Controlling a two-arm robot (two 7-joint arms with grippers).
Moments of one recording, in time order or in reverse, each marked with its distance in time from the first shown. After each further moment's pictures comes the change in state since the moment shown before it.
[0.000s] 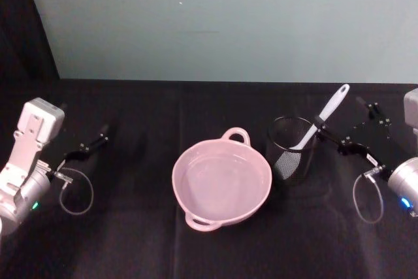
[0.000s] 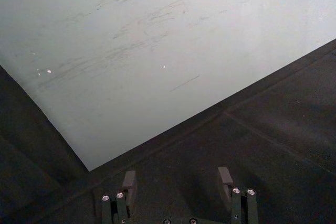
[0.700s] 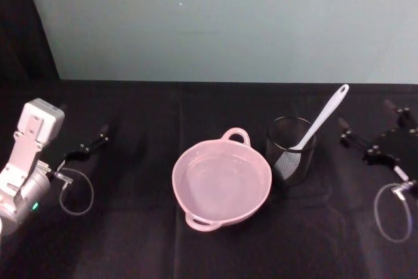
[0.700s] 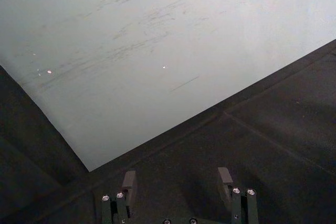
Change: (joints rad) left arm 0.000 0.000 0.000 0.000 0.000 0.000 0.000; right arm -0.210 -0.005 0.146 -0.203 0.002 -0.045 -0.005
